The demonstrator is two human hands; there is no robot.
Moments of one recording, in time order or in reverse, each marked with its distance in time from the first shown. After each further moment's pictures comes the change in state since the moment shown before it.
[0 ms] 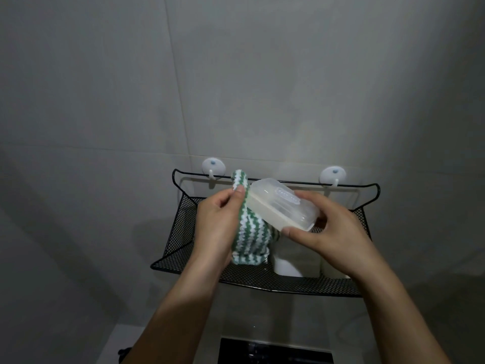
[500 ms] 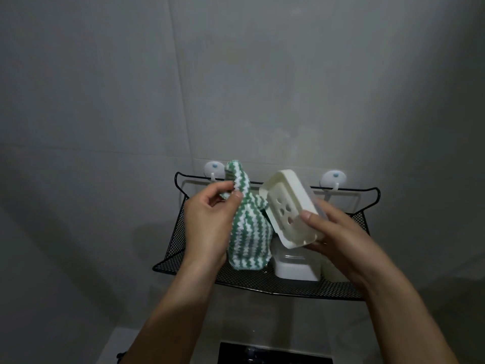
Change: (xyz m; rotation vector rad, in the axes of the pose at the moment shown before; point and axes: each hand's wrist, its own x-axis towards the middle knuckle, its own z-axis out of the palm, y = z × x) left_hand -0.007 0.016 -0.010 0.035 0.088 0.170; right_hand 0.003 0.008 0.003 0.849 -0.198 0.258
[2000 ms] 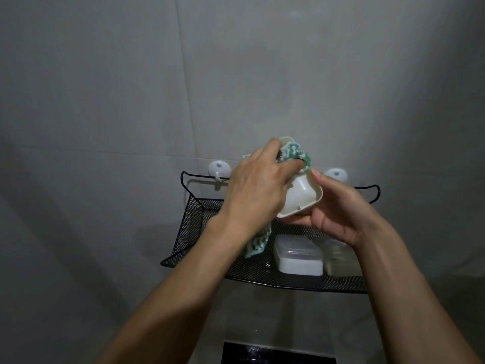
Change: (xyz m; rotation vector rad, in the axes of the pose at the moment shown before) left_hand 0.010 0.048 0.042 1.059 -0.344 0.885; right_hand 0.031 -0.035 0.005 0.350 -0.309 0.068
